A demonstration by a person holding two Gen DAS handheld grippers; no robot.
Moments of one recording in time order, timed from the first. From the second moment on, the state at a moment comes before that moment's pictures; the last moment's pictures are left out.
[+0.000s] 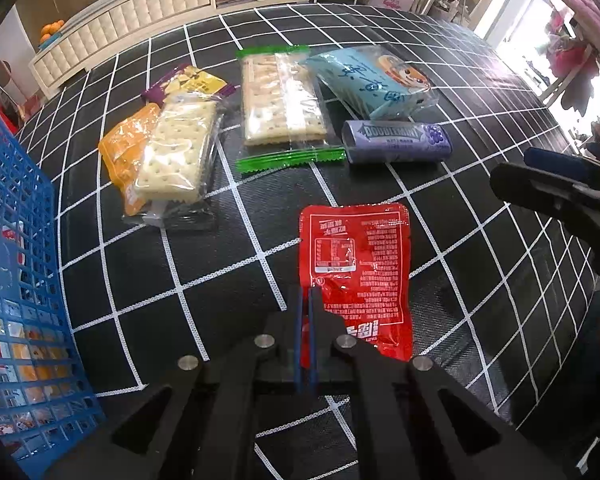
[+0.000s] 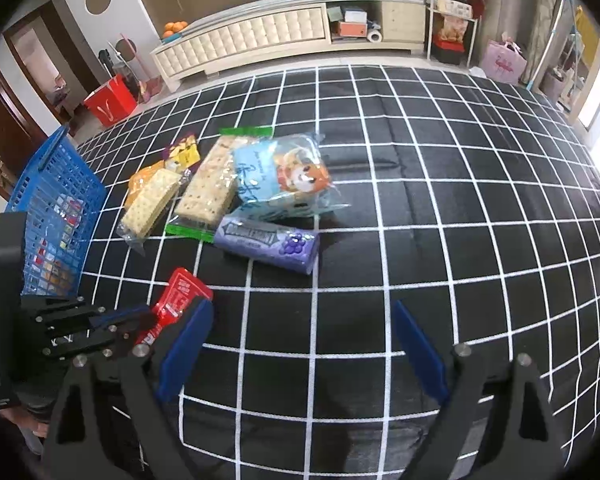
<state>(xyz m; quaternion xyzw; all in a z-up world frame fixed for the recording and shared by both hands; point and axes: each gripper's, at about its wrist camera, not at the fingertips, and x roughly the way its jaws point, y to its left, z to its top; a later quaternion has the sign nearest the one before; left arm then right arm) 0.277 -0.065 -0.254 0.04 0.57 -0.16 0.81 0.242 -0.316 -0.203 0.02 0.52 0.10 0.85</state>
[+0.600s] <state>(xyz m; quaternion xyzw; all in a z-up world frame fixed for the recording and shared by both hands) 0.282 -0.050 -0.196 0.00 0.49 -0.13 0.86 0.280 -0.296 -0.183 -0.01 0.51 0.12 0.85</state>
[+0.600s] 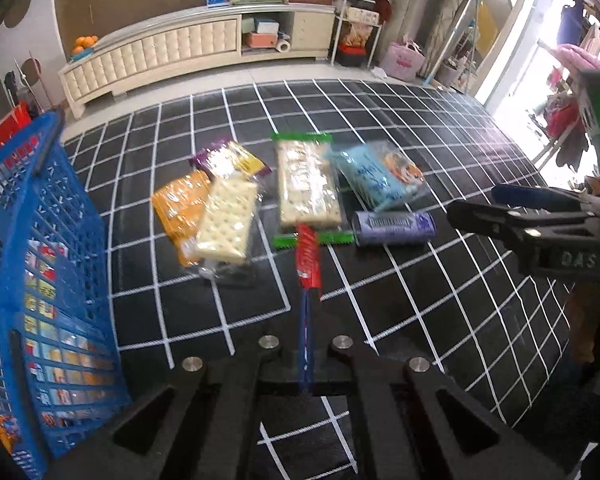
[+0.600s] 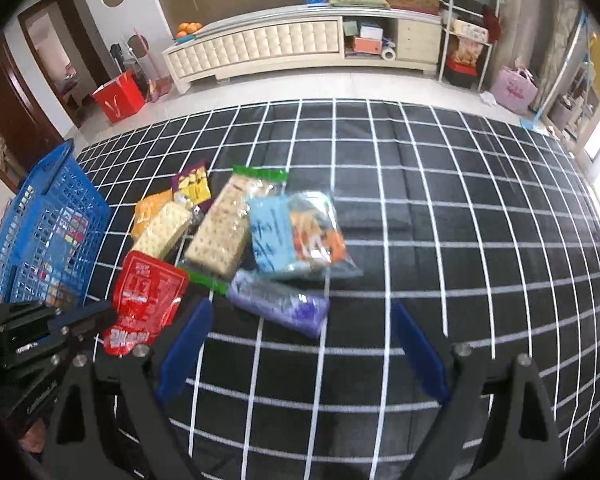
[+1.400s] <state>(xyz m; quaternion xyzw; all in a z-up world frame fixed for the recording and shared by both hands) 0.307 -0.033 -0.198 -0.01 0.49 -0.11 0.87 0.348 -0.258 -0.238 -0.09 0.56 0.10 0.82</state>
